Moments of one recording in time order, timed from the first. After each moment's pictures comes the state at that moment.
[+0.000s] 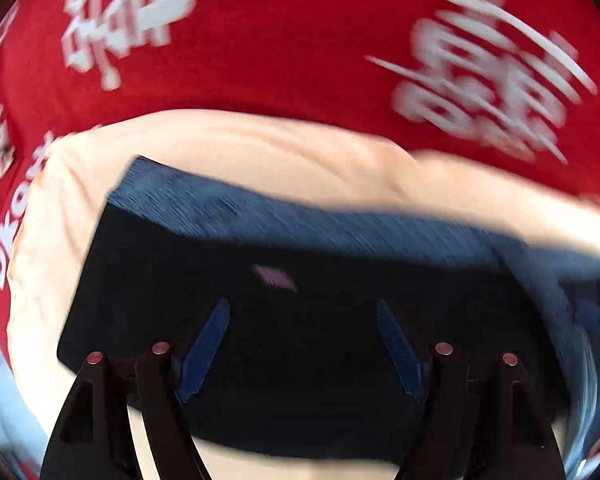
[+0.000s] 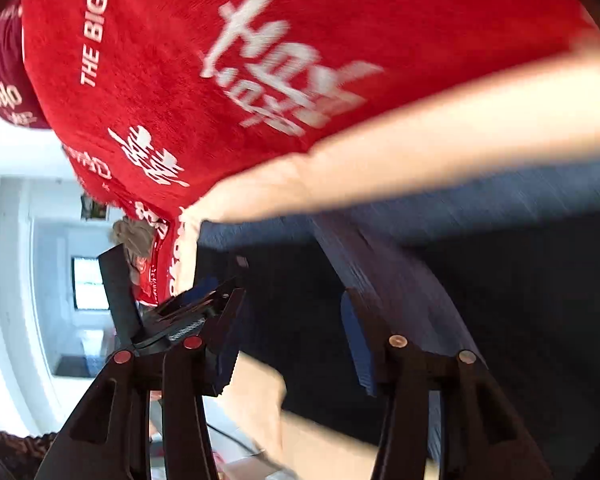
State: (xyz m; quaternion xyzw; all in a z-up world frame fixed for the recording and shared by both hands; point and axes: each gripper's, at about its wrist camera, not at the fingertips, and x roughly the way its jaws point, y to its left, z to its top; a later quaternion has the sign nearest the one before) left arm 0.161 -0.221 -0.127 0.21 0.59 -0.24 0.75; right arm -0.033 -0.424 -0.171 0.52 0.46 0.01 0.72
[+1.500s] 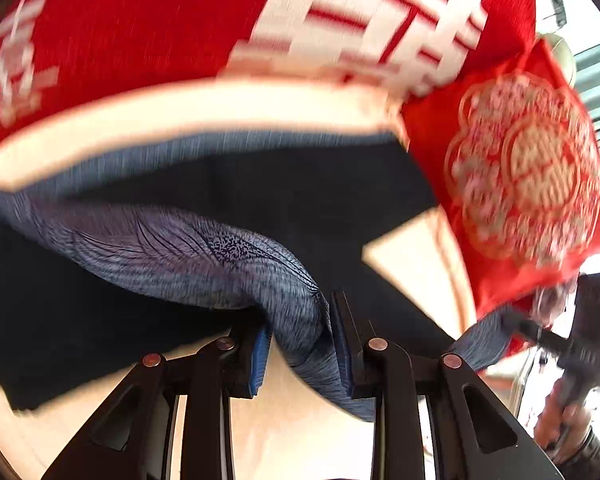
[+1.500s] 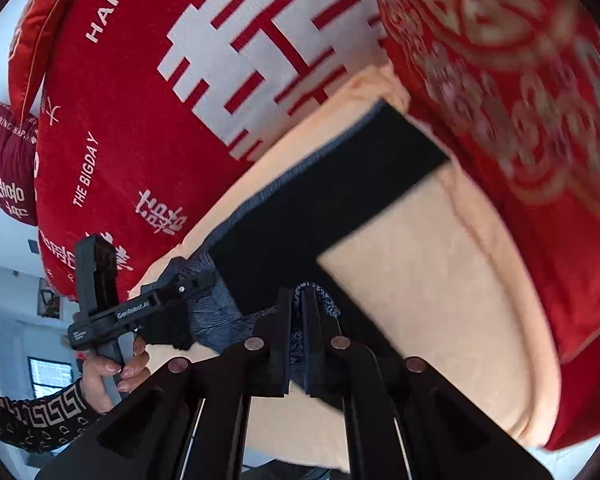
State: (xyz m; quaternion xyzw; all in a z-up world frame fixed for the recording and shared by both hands) left arm -0.091 -0.428 -0.081 0.15 0.62 -0.51 0.58; right arm -0.332 -0.572 -0.064 0.50 0.37 -0.20 0.76
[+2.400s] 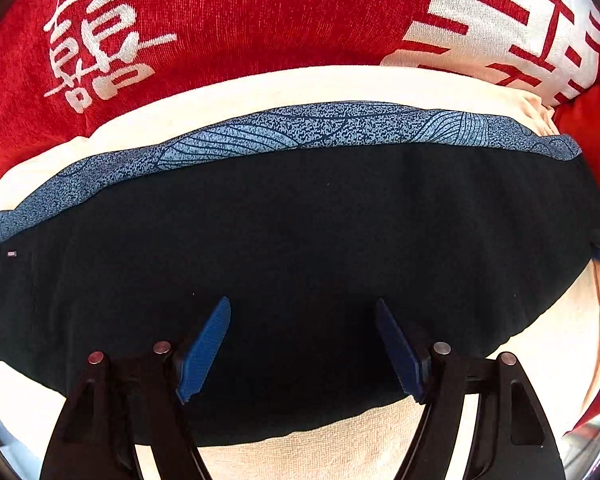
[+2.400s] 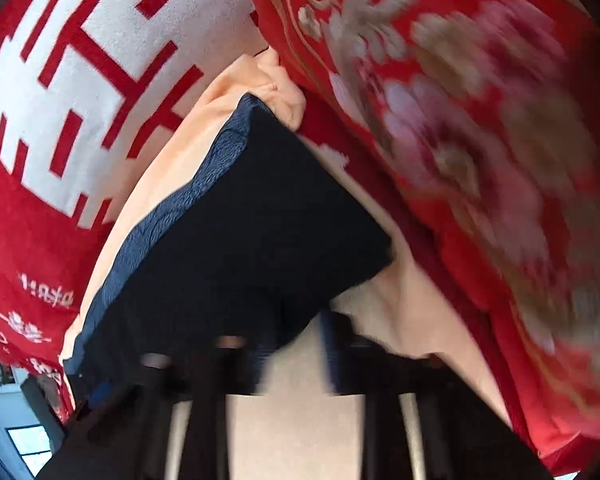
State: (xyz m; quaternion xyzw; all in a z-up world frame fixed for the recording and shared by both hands) left arm -0.037 -0.407 -0.160 0.26 0.58 -0.34 0.69; right arm -0.304 -0.666 -0.185 0.52 0.43 -0.34 0.66
